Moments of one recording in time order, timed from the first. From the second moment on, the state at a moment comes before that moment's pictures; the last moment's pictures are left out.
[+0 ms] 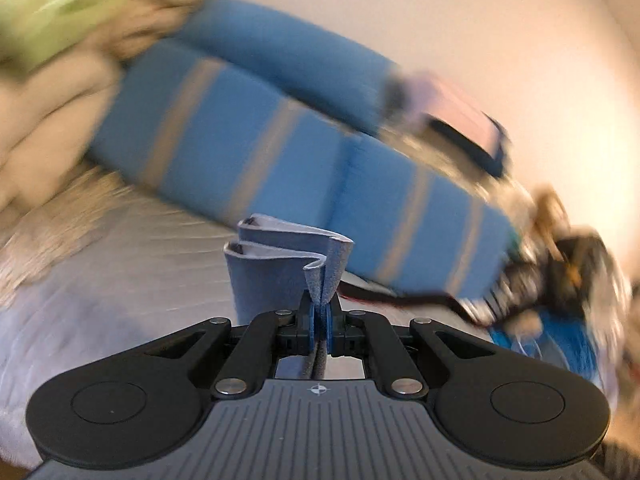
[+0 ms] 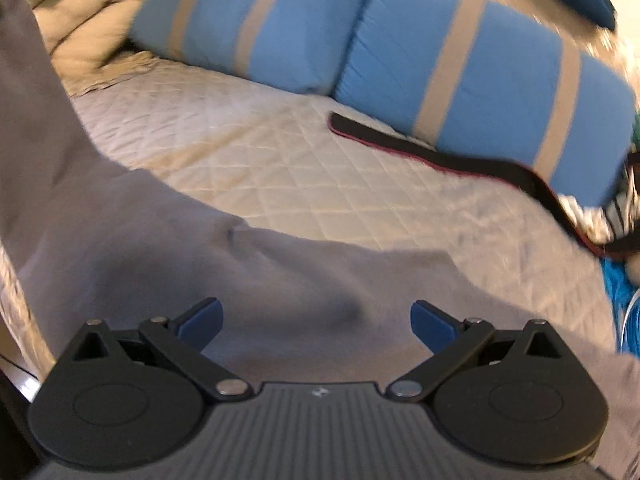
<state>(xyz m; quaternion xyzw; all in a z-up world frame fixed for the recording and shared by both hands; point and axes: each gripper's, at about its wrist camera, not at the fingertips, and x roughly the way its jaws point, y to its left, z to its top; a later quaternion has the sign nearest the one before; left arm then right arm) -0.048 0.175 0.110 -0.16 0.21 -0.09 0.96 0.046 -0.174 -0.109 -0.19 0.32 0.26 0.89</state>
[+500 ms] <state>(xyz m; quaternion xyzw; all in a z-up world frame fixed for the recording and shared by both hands) -0.003 0.004 0.051 -0.01 0.33 -0.21 0.92 0.046 -0.224 -0.097 -0.17 0.32 0.22 0.91</state>
